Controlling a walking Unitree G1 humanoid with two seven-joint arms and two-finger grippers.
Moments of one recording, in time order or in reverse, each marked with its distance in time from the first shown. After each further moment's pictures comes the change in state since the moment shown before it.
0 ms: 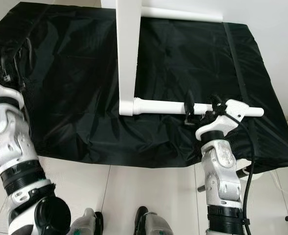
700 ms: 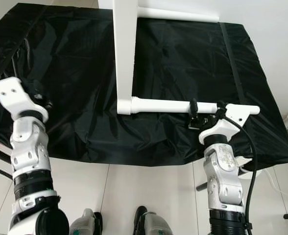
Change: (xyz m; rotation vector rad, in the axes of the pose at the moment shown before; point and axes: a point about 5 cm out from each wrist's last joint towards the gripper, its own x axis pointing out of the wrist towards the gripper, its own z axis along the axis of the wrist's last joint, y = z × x) left arm 0.006 -0.013 -0.020 0.009 0.057 0.052; right arm -0.006 -0.008 0.001 -0.079 -0.008 -0.083
